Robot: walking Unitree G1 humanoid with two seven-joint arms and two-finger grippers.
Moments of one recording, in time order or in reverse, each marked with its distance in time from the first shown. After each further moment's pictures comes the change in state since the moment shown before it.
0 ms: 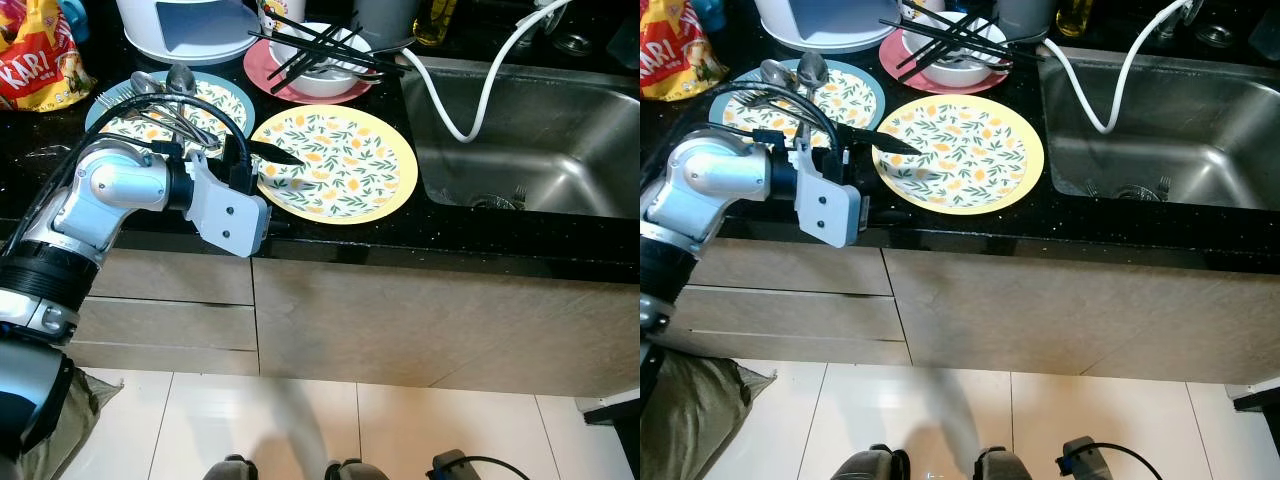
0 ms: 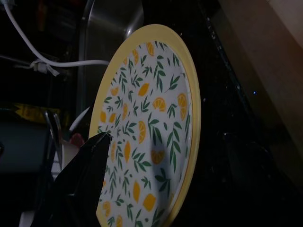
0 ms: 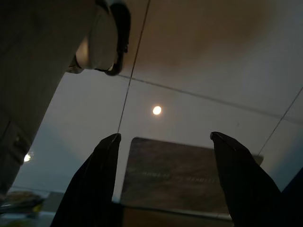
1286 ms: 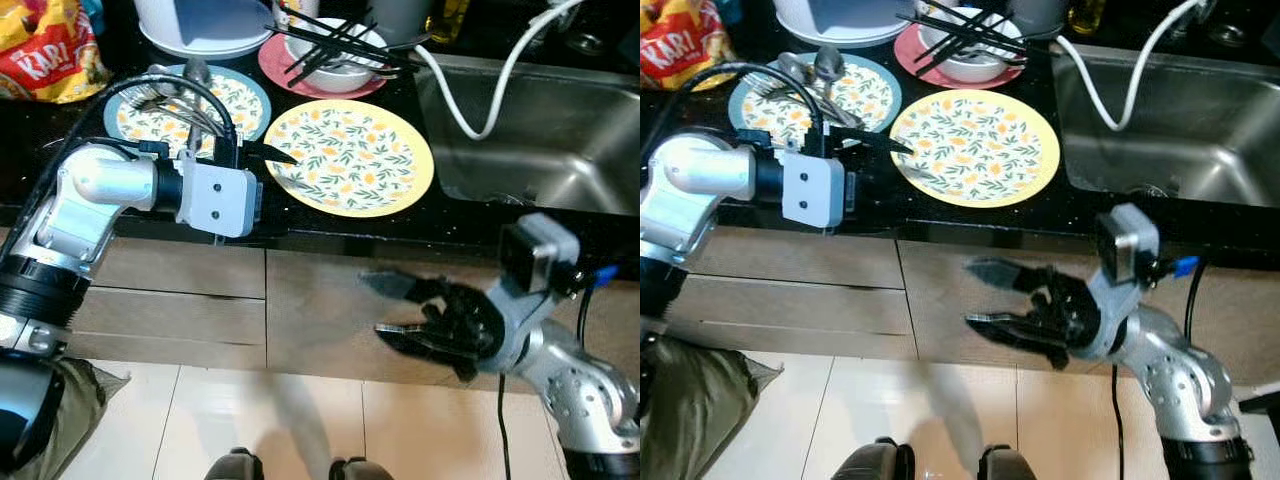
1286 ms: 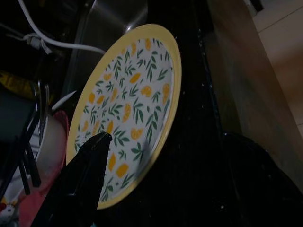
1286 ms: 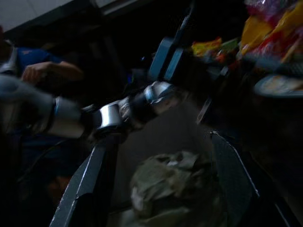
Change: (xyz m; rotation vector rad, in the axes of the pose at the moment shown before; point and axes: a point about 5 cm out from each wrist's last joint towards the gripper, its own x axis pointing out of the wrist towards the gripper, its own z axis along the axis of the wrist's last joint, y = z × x) left arm -0.011 0.001 0.008 -0.198 -0.049 0.046; right arm -0.292 0.038 0.211 -0.532 -1.443 1.467
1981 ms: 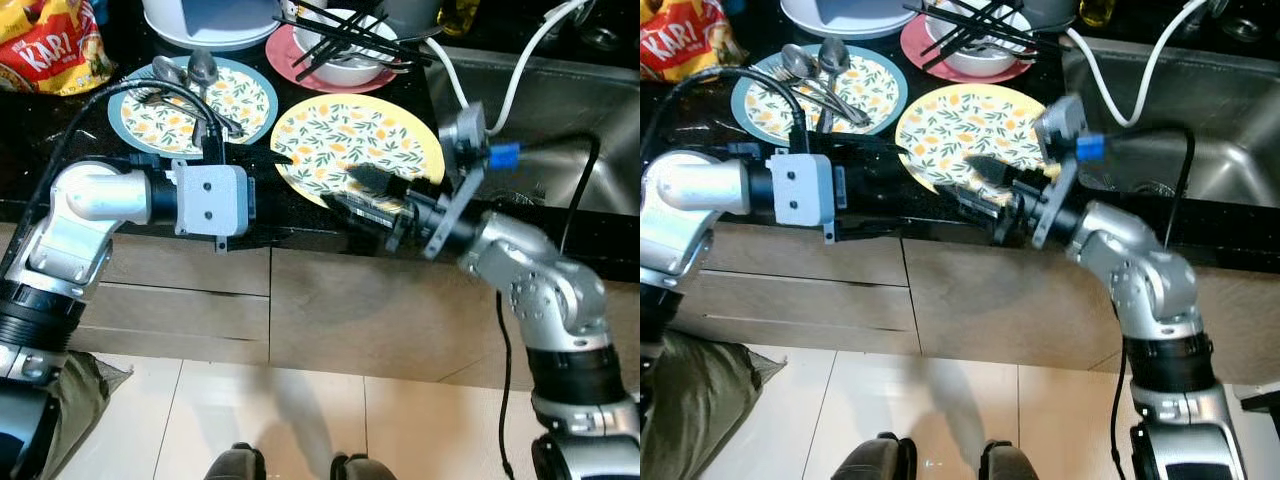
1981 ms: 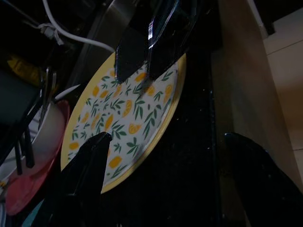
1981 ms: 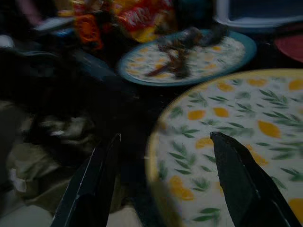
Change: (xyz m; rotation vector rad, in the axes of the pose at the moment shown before) left arm -0.003 -0.011 0.005 -0.100 -0.030 0.079; right arm 0.043 -0.066 0.035 -0.235 0.239 -0.499
